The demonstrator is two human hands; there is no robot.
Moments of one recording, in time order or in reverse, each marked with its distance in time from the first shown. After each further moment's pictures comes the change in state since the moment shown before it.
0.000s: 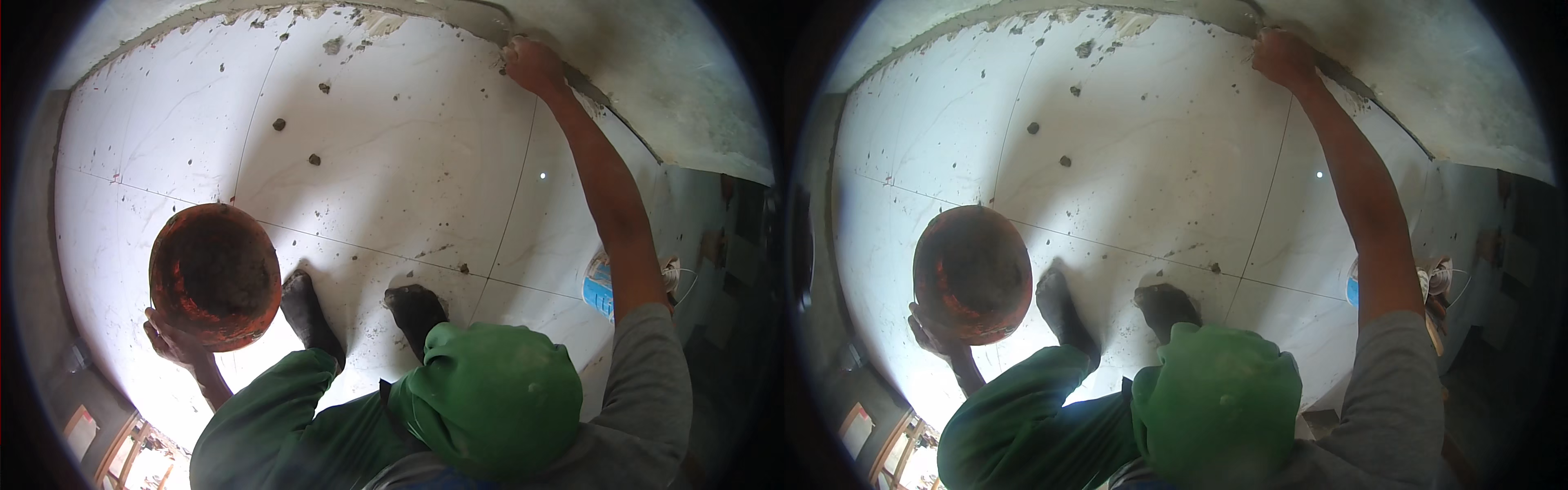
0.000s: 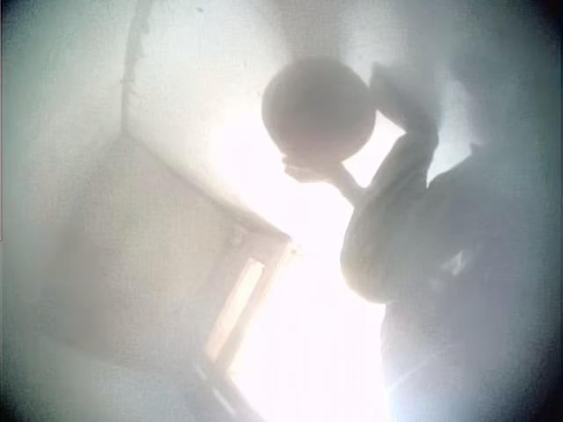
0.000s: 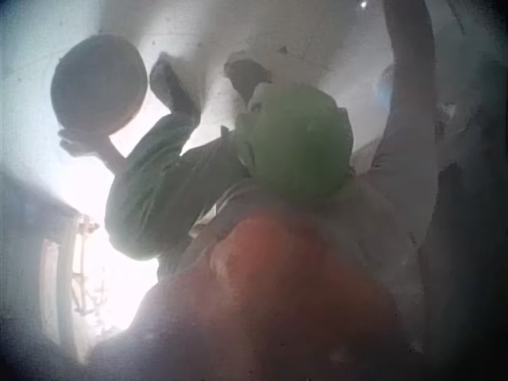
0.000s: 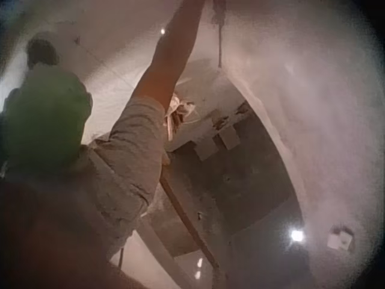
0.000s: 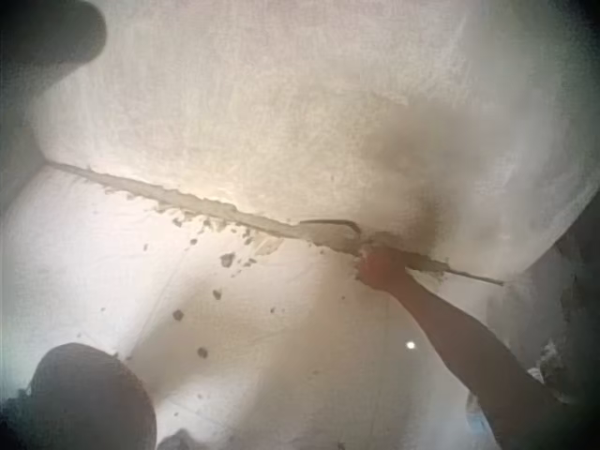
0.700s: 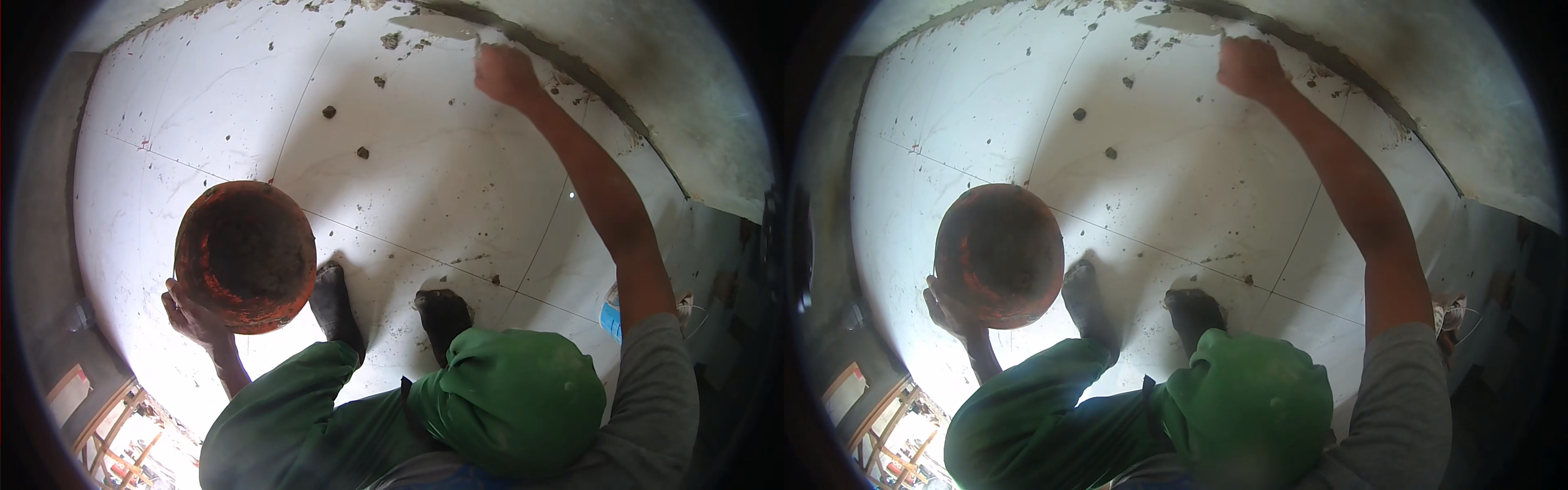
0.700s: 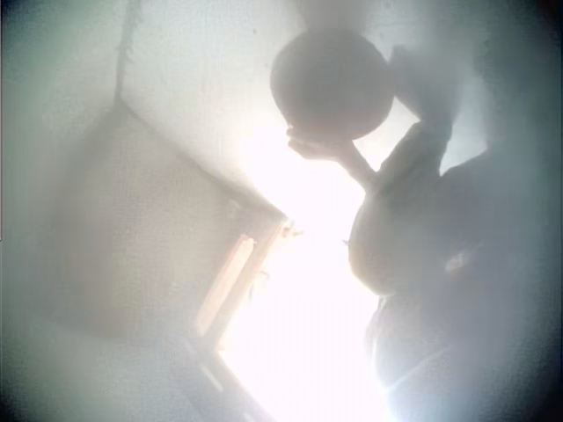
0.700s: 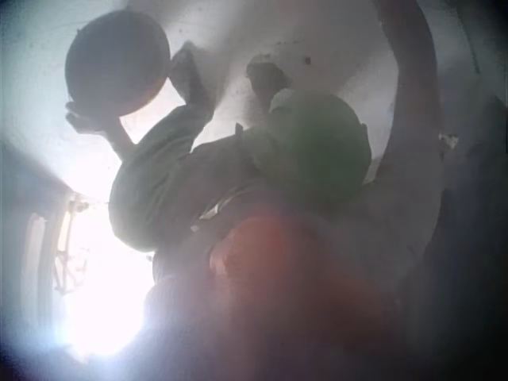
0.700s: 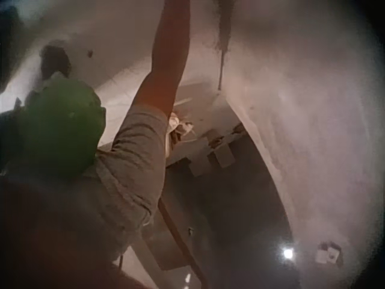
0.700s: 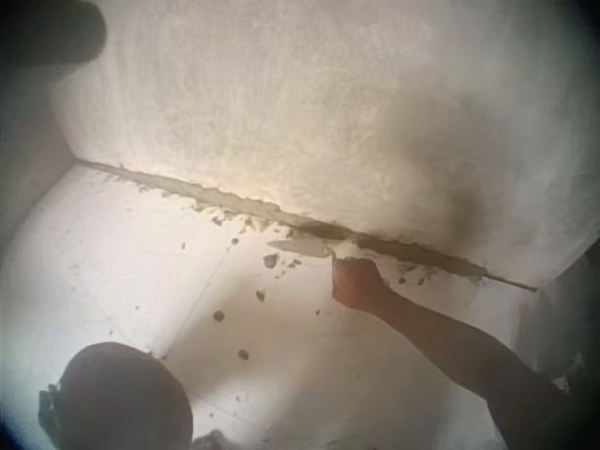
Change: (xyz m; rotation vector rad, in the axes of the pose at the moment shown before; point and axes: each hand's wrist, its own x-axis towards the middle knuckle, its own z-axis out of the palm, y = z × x) left_hand -0.012 0.023 0.016 -0.127 -0.025 0.046; right_hand 0.019 -0.147 0.026 0.004 -0.153 -0.332
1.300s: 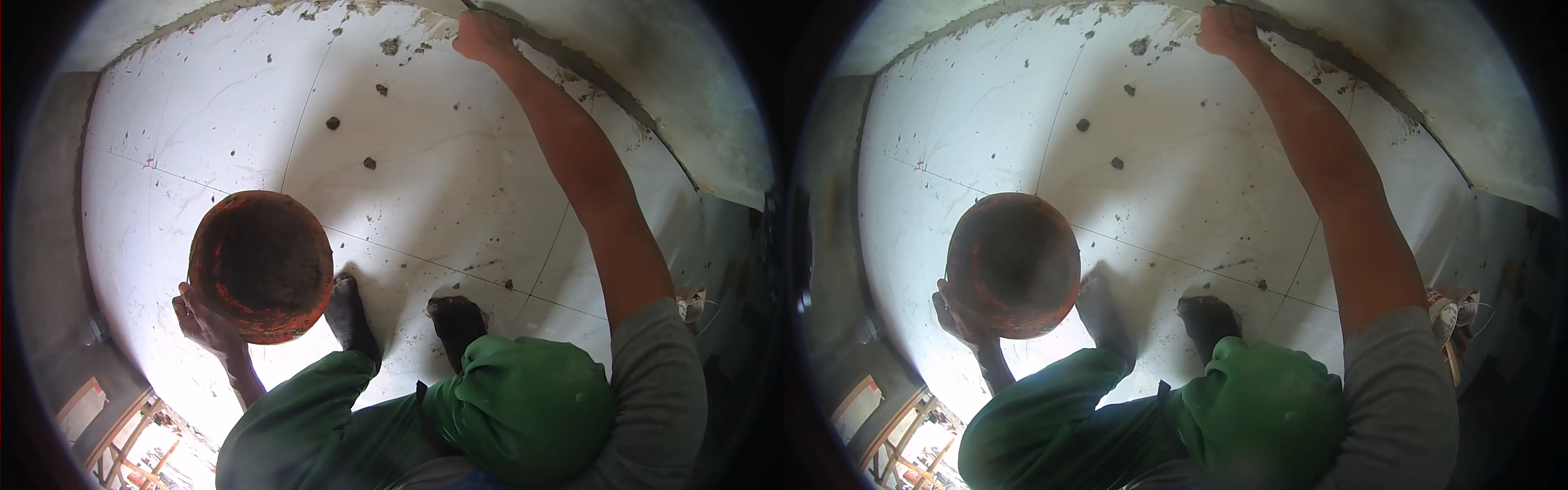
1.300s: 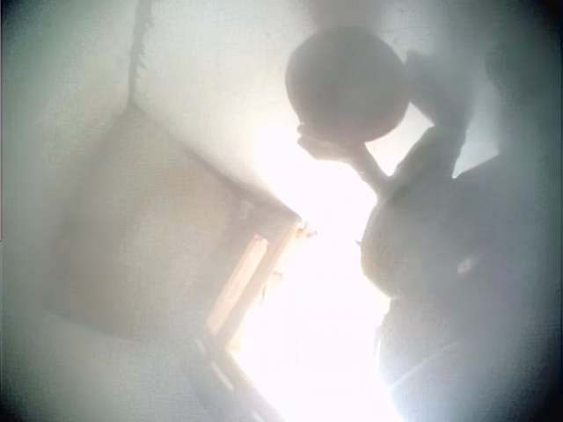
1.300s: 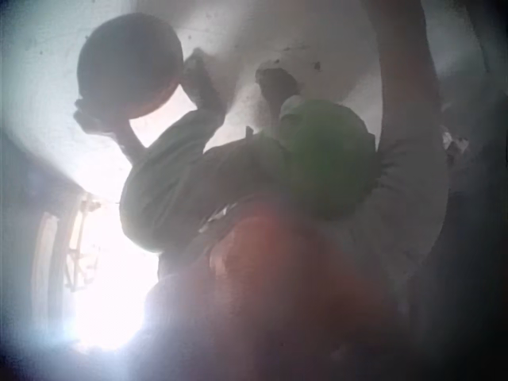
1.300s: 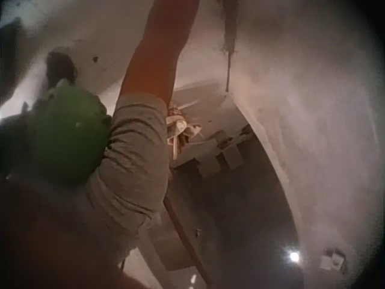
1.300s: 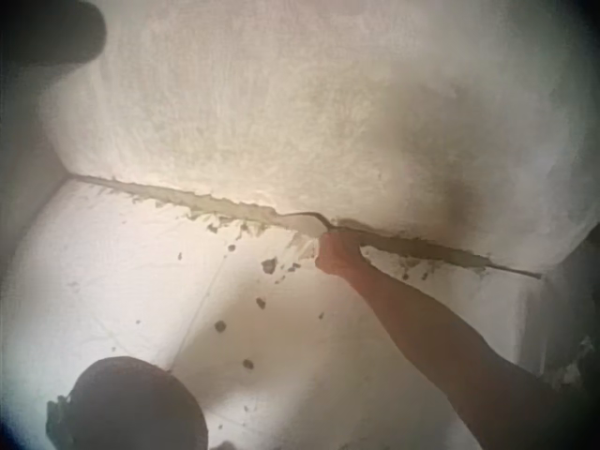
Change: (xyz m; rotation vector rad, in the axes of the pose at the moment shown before) left_hand -0.006 0.032 0.034 0.131 -0.042 0.094; right_hand 0.082 -0.006 0.005 0.047 0.010 0.179
